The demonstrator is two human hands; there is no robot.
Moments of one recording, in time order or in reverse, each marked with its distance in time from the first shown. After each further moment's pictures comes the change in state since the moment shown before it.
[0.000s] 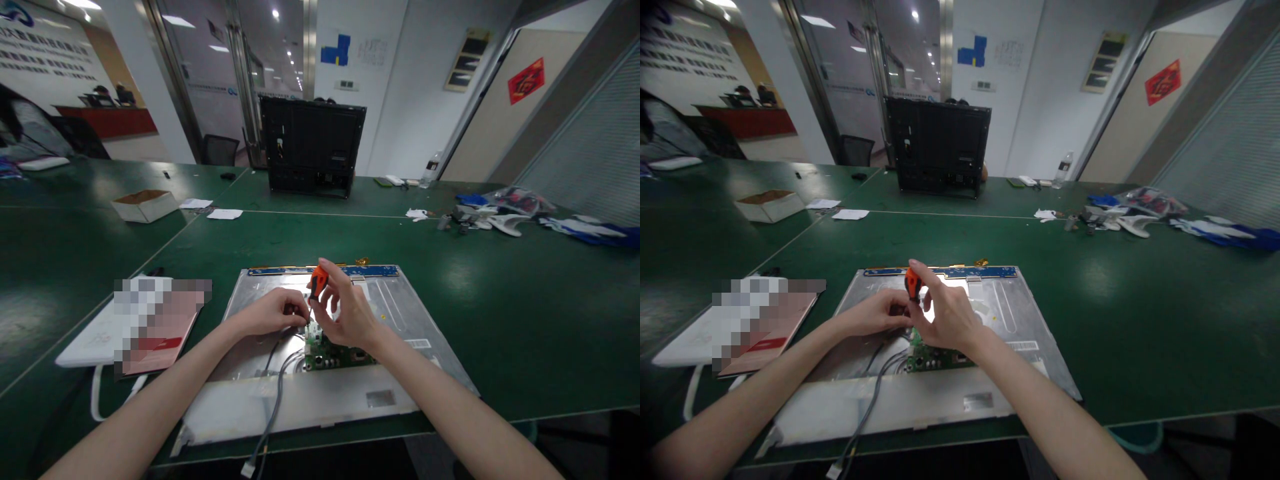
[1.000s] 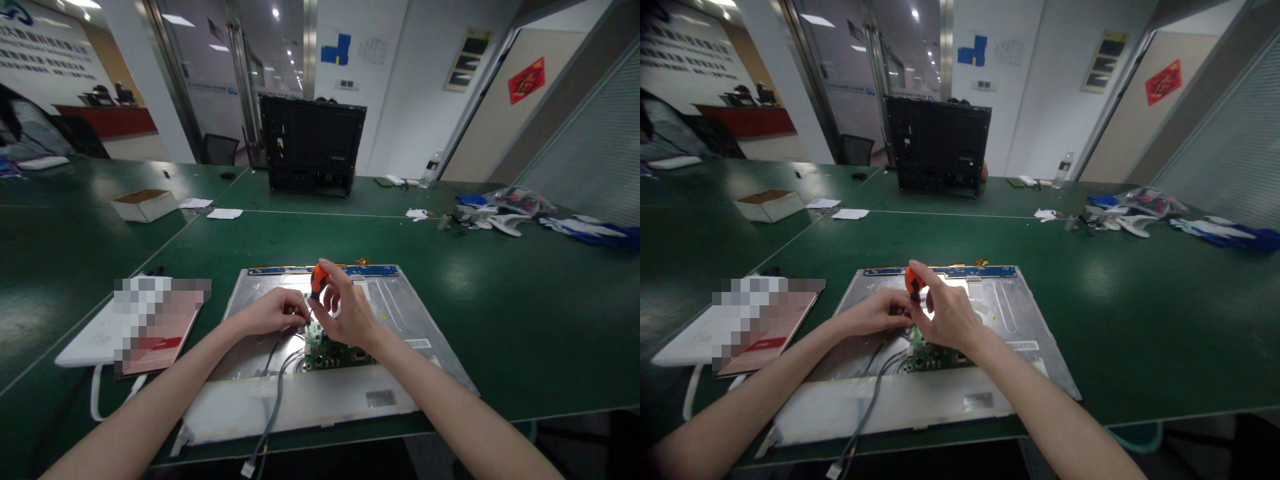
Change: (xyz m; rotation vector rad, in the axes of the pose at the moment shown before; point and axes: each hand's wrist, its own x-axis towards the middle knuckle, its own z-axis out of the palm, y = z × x) left_hand 0.000 0.000 -0.002 0.049 -0.021 0.049; right_hand -0.002 0.004 0.003 -0.029 0.017 0.031
